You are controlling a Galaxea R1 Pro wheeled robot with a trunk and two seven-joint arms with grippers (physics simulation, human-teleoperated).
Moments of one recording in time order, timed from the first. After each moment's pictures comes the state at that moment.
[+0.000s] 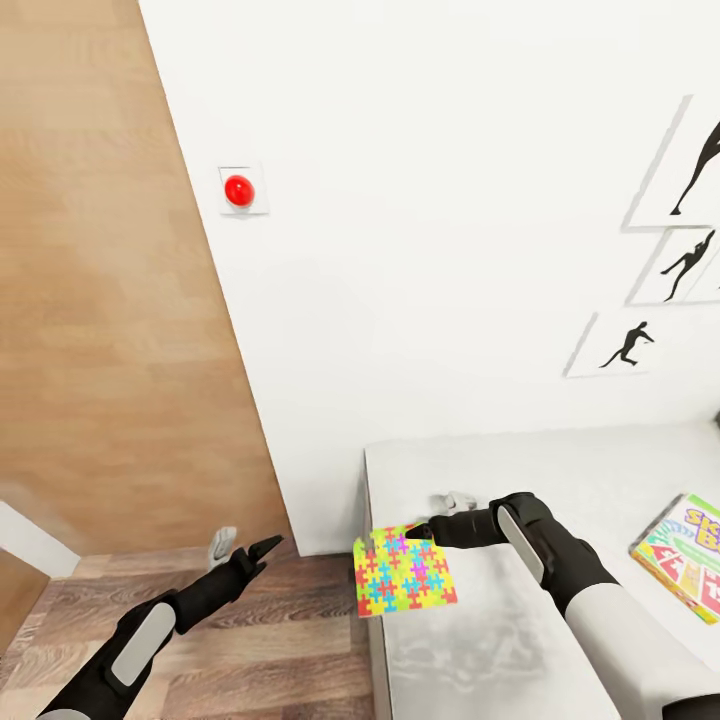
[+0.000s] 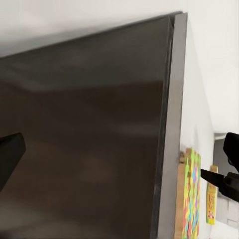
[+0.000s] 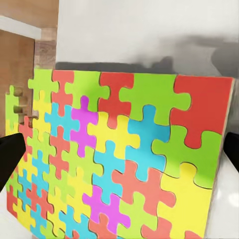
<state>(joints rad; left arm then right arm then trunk) -0.45 0.17 -0.06 -0.70 0.93 0.49 -0.60 -0.73 -0.14 0.23 -0.76 -0.30 0.89 0.58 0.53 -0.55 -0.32</state>
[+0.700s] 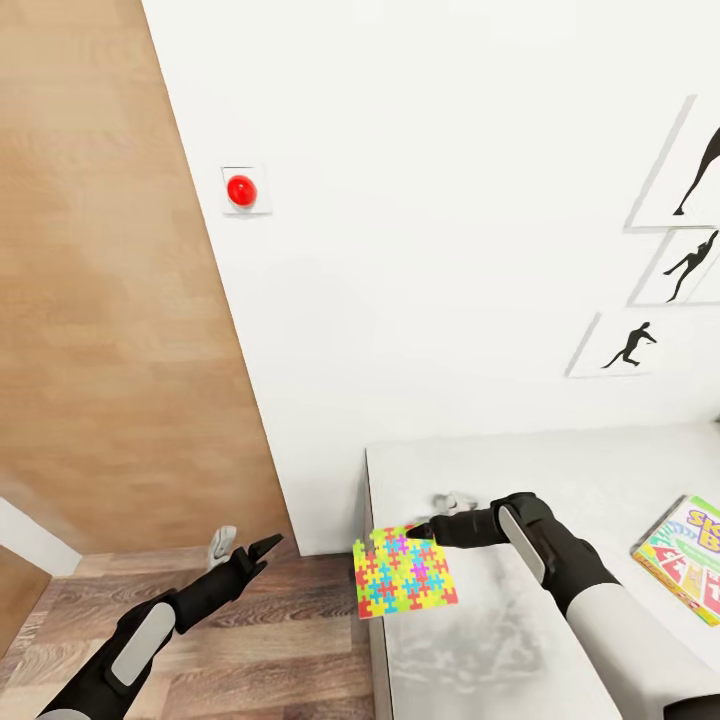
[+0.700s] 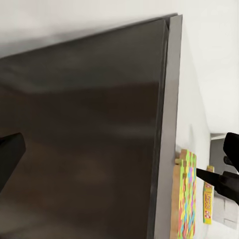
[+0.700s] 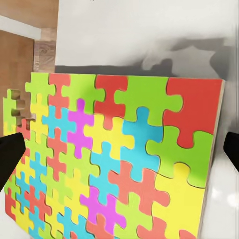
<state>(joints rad) -0.45 0.17 -0.06 -0.70 0.93 0.49 -0.61 -0.73 -0.14 0.23 -0.76 -0.30 0.89 0.58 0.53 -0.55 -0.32</state>
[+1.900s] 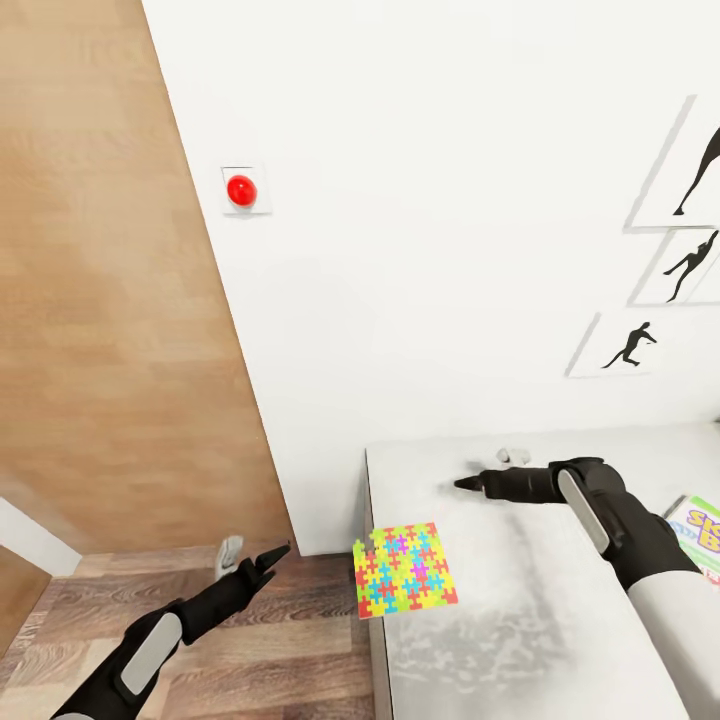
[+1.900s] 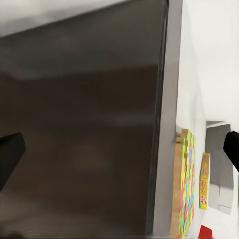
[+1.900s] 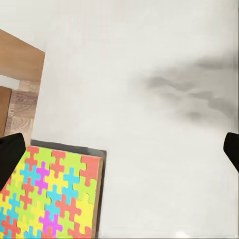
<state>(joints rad) -0.45 0.15 -0.06 -0.64 0.87 0.48 -0.69 -0.75 -0.30 0.12 -0.98 -0.31 0.93 0.58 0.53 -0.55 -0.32</state>
